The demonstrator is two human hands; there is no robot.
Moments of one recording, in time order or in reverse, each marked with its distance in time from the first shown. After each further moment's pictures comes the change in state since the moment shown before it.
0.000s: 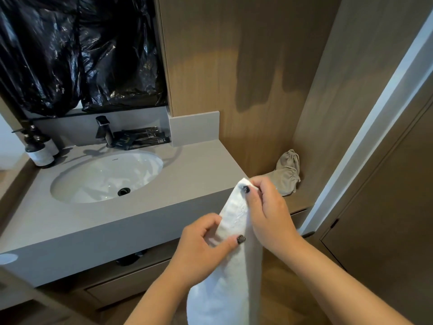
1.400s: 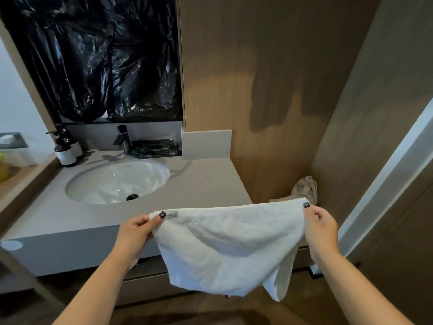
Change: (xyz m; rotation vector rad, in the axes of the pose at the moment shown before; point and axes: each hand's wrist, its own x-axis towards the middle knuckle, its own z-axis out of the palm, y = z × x) left_hand 0.056 -0.093 -0.057 -0.426 0.564 -0.372; right_hand 0.057 0.166 -0.095 0.272 0.289 0.578
